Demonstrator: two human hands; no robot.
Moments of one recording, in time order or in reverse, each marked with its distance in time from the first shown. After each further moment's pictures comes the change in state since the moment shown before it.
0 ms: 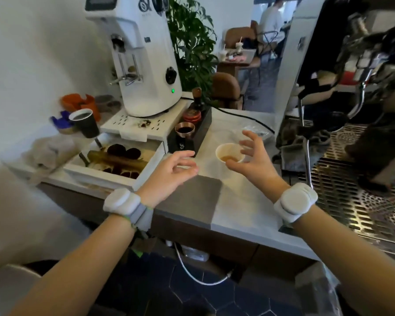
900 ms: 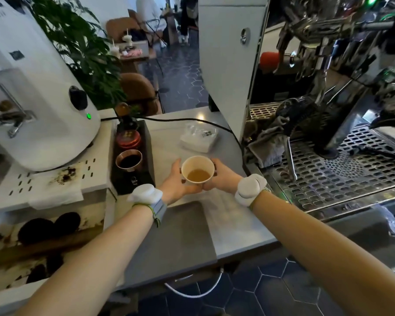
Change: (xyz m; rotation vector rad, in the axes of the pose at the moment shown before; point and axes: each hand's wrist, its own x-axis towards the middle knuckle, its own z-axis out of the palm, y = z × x) left_hand 0.176 -0.069 0.058 0.007 -0.560 -0.107; right_hand 0.065 0.059 0.026 -0.185 0.131 0.492
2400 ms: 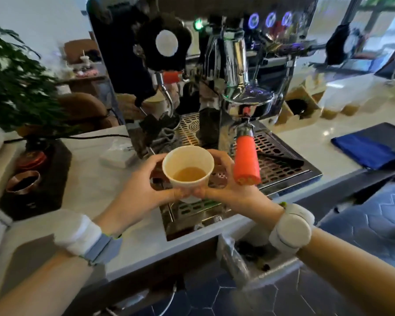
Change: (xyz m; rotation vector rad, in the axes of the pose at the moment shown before) left_hand -0.066 0.155 0.169 0.156 0.083 0.518; right_hand -0.184 0.069 -0.205 0.167 0.200 -0.428
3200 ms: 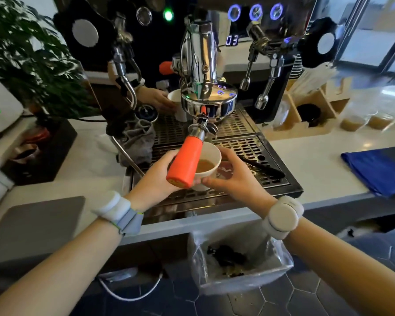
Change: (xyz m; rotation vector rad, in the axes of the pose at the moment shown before) left_hand 0.044 0.018 0.104 -0.016 0.043 -0.165; right_hand 0.018 0.060 -0.097 -0.019 -0.075 0.018
